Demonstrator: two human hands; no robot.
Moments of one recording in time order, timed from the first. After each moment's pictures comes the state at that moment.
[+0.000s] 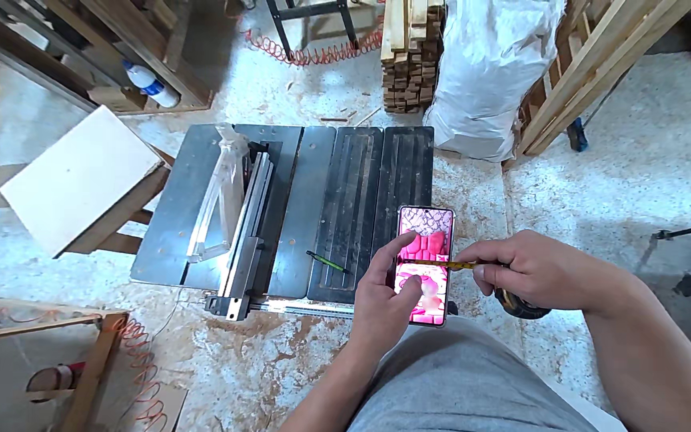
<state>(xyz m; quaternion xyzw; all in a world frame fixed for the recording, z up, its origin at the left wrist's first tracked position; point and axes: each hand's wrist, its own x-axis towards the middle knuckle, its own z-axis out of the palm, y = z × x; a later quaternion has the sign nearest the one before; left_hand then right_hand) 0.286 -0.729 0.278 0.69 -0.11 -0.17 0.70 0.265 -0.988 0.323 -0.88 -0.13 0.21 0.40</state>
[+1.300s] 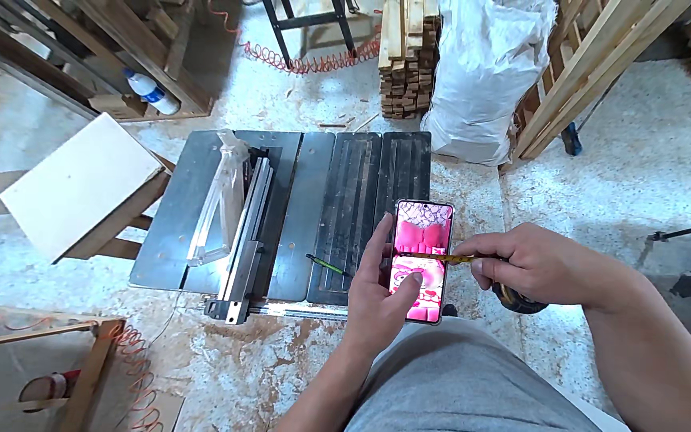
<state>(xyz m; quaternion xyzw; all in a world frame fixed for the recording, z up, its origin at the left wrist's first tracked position) 0.293 -0.725 0.285 0.67 -0.13 -0.15 0.71 0.266 -0.984 0.337 -0.90 -0.13 0.18 0.38</state>
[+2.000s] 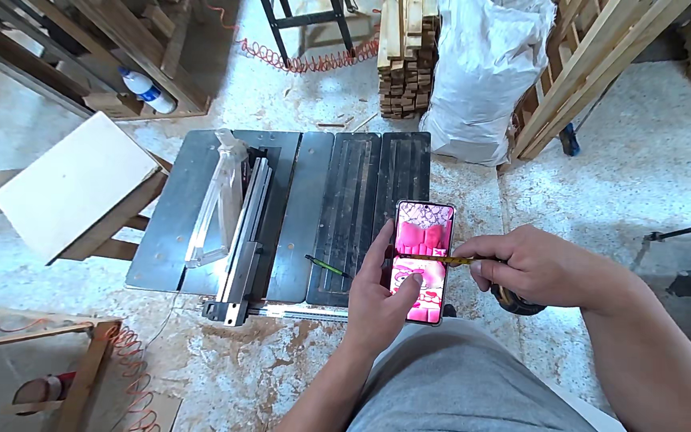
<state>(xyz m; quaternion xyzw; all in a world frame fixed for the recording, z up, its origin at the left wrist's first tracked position) 0.295 -0.724 0.282 0.68 -0.13 -0.15 0.71 0.268 -0.982 0.336 -0.90 -0.13 0.18 0.37</state>
